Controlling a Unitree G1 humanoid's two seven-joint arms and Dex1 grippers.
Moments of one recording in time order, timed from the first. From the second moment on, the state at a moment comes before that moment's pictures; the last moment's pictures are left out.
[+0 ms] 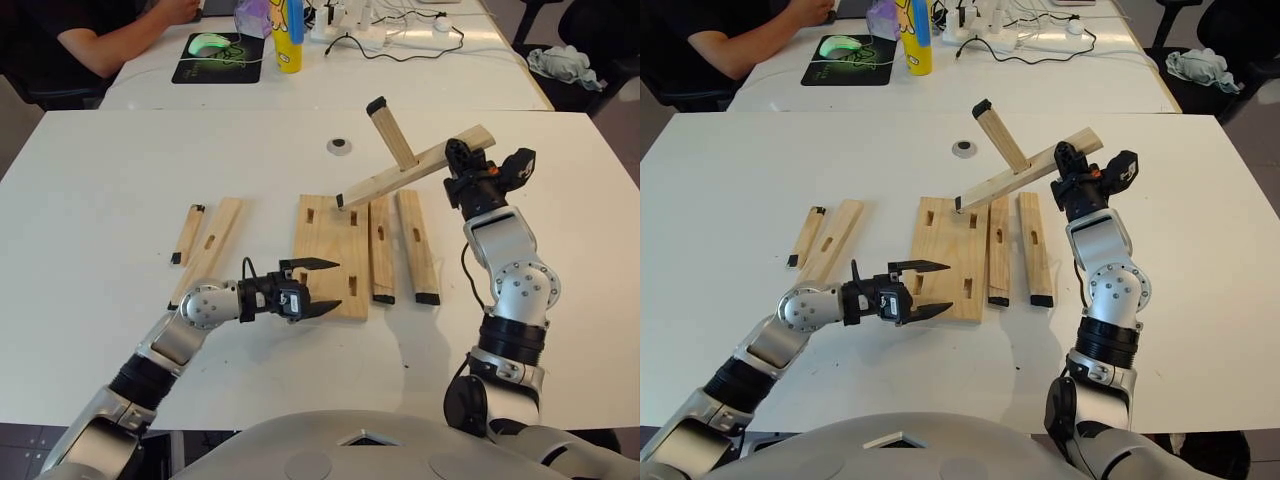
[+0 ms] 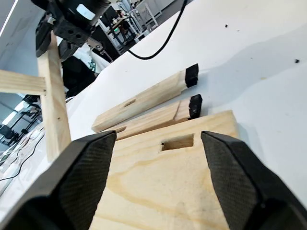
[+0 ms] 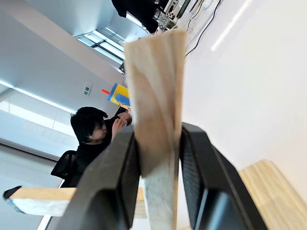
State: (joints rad) left arm -0.13 0.56 -0.46 0.00 0.08 -0.49 -0.82; right arm -0.32 -0.11 -0.36 -0.11 1.18 0.54 -0.28
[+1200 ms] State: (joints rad) left arm -0.17 0.49 -0.58 0.08 0.32 -0.54 -0.77; right arm -0.35 -0.08 -0.38 -0.05 1.13 0.57 -0.21
